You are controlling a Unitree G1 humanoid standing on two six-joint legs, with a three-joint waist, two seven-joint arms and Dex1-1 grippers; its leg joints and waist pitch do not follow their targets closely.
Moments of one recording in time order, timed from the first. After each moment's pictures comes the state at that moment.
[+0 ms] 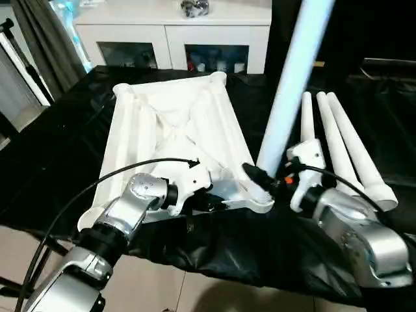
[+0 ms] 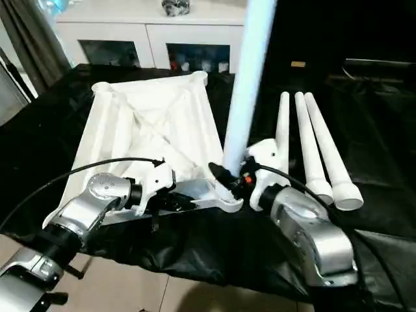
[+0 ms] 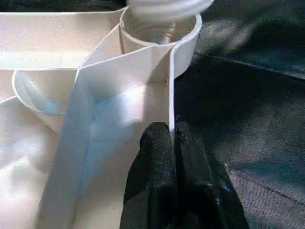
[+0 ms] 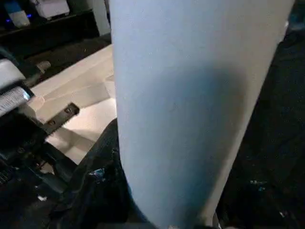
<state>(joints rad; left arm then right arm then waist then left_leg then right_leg) -0.55 0.32 -0.41 0.54 -0.06 0.07 -1.09 -0.20 -0.30 0.06 -0.18 0.34 0.58 0.52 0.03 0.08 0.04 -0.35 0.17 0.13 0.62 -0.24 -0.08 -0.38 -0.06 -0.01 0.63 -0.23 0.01</state>
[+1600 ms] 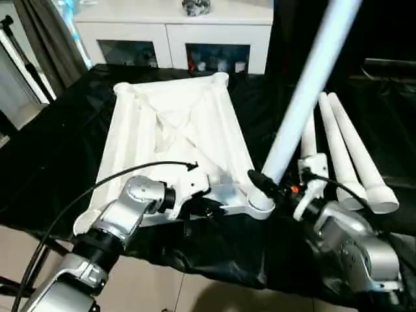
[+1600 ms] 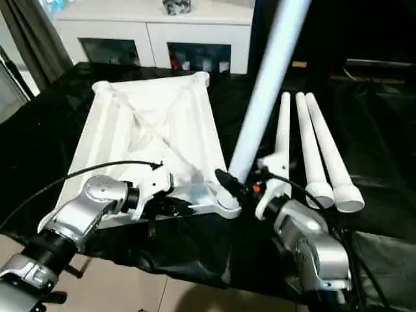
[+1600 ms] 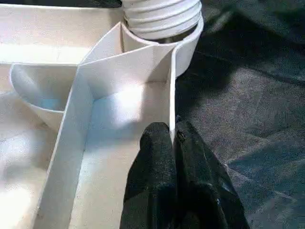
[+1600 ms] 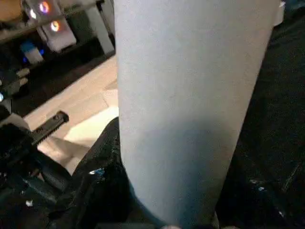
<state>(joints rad) -0.52 0.34 -0.40 0.46 -0.06 0.14 -1.12 -0.13 -0.24 -0.03 0.00 0.42 0.40 0.62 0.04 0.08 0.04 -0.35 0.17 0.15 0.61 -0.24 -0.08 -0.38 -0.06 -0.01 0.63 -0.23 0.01</state>
